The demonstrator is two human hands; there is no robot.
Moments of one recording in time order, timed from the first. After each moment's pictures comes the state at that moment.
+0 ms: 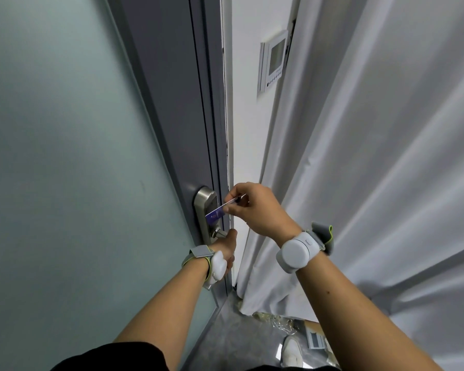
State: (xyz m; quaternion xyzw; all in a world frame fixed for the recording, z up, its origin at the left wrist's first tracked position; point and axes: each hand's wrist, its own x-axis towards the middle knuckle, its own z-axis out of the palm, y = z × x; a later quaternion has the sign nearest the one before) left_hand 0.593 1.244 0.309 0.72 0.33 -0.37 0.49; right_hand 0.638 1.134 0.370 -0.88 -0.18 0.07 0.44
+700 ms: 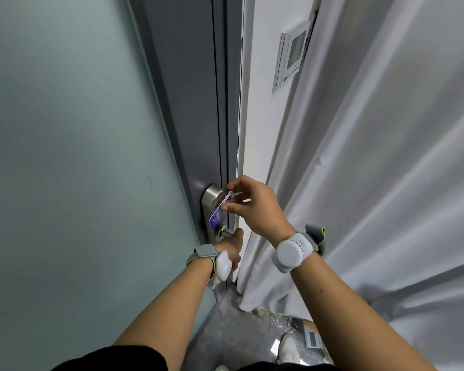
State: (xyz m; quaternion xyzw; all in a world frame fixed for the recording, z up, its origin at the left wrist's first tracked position) left_hand 0.602 1.252 0.290 0.76 0.29 -0.35 0.47; right_hand 0.648 1.154 0.348 -0.83 -0.15 0.05 0.54
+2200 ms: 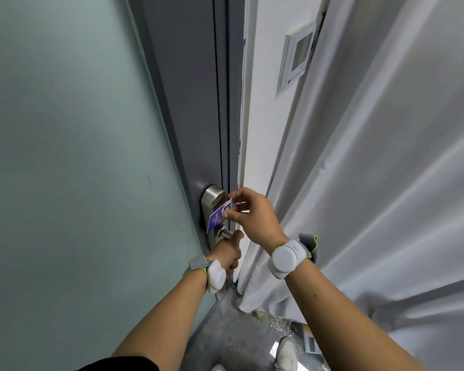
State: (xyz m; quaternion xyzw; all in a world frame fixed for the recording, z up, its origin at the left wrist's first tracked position) left_hand 0.591 1.242 0.280 0.70 0.34 -0.25 0.58; right_hand 0.646 1.155 0.321 -0.81 -0.12 0.10 0.57
